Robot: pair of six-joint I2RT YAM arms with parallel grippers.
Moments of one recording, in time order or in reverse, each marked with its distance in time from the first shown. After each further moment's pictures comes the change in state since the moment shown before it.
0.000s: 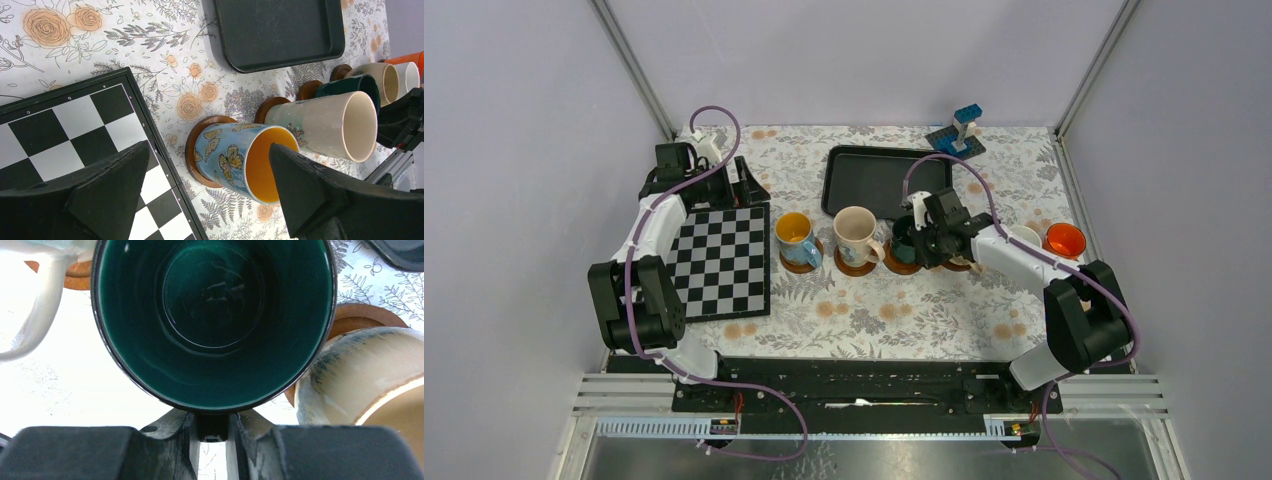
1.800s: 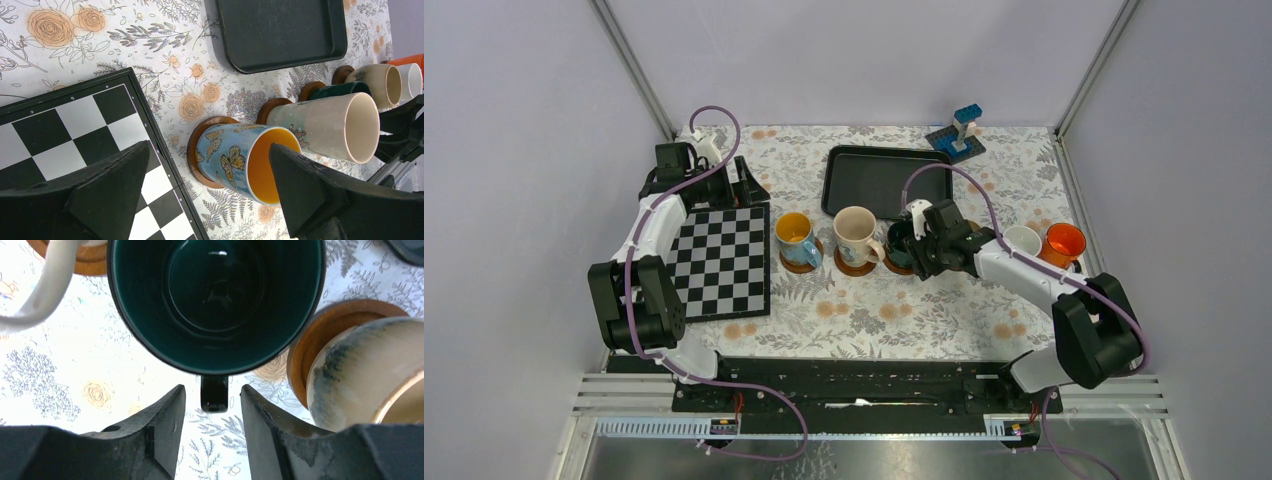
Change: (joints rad) left arm 0.000 0.000 0.000 0.002 -0.009 0.000; right arm 0.044 -0.069 -0.106 0.091 0.032 -0.008
